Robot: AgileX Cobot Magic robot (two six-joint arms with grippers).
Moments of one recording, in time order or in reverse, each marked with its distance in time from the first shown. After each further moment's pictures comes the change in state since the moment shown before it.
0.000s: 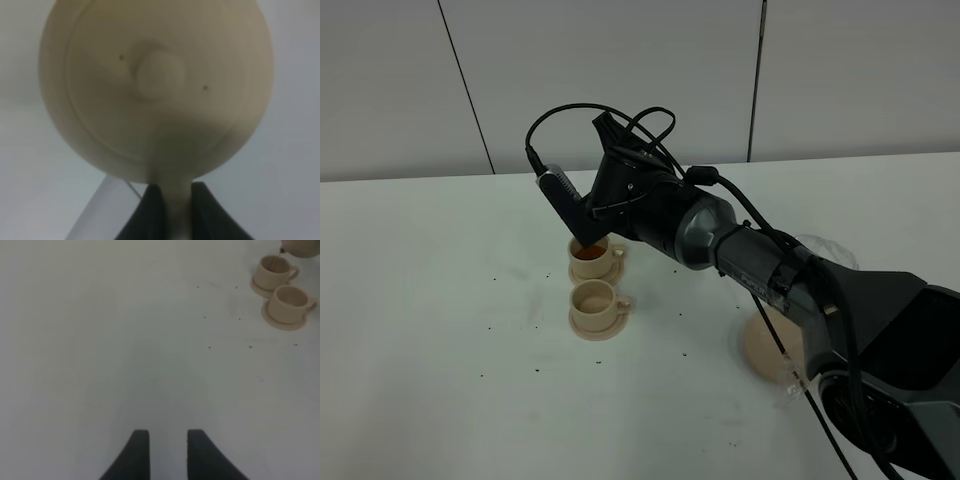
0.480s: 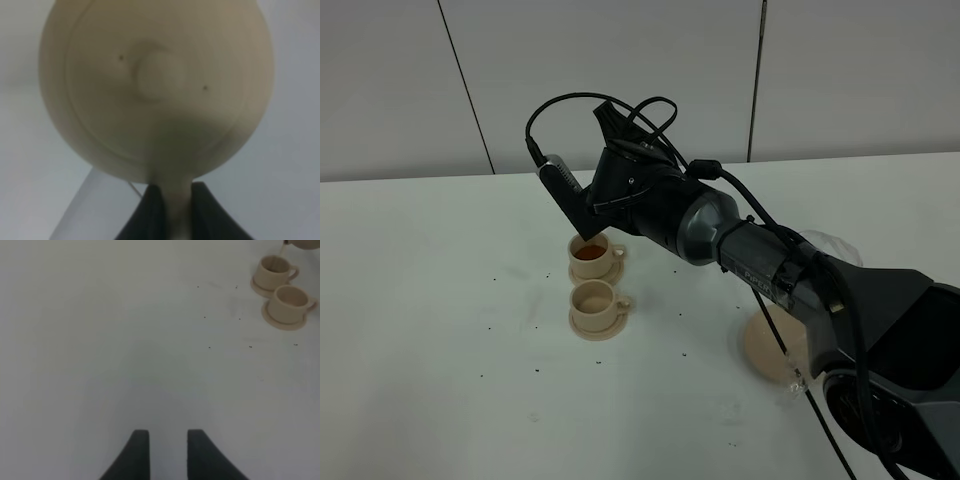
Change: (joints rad) left arm 0.000 0.000 0.000 0.000 0.000 0.000; right arm 0.000 -0.014 0.000 -0.025 0.005 0.009
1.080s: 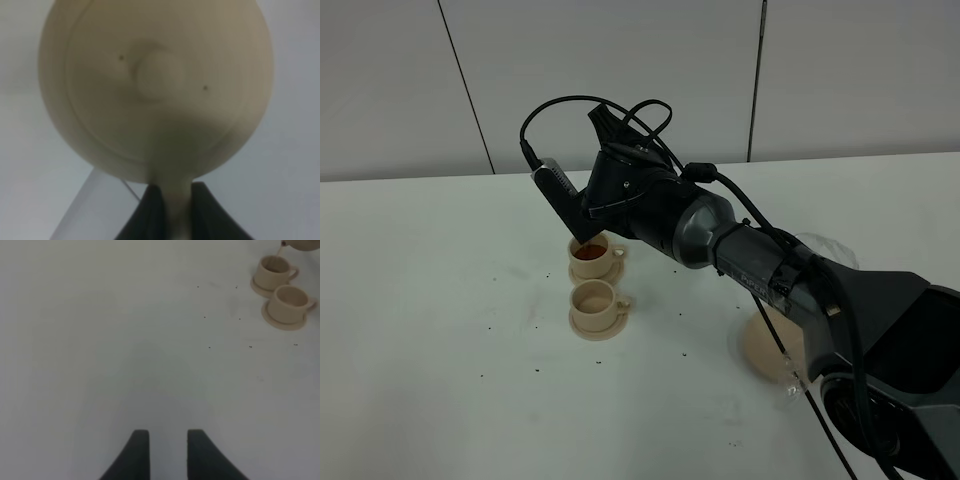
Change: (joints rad) left arm 0.000 0.000 0.000 0.000 0.000 0.000; right arm 0.010 0.000 0.000 0.000 0.003 0.000
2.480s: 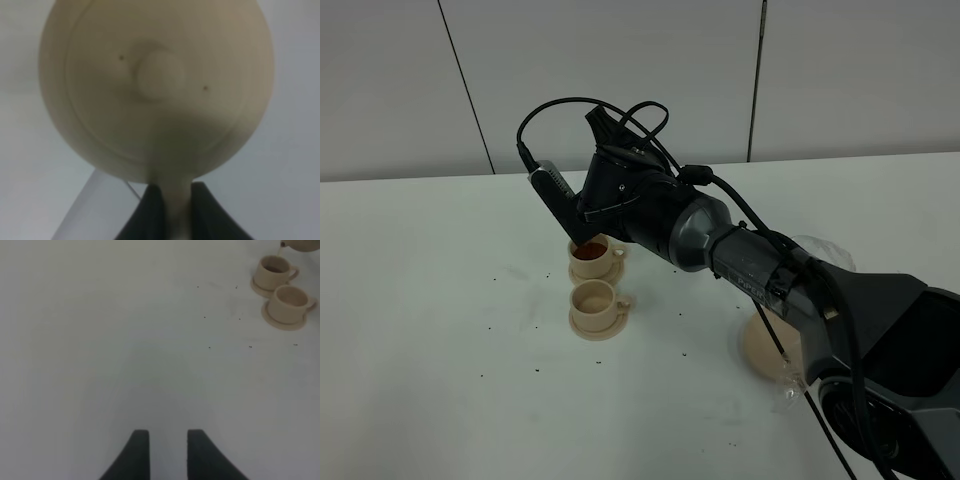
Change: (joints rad) left arm 0.000 0.000 0.000 0.000 0.000 0.000; right arm 0.010 0.000 0.000 -0.005 0.012 0.008
